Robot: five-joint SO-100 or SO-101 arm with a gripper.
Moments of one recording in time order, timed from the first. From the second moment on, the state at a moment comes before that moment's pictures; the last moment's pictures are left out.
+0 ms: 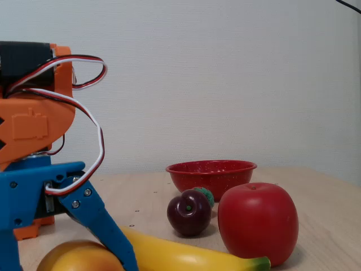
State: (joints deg) arm -64.8 37.8 37.3 85.3 101.6
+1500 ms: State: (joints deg) arm 22.2 69.2 22.7 101.7 10.8
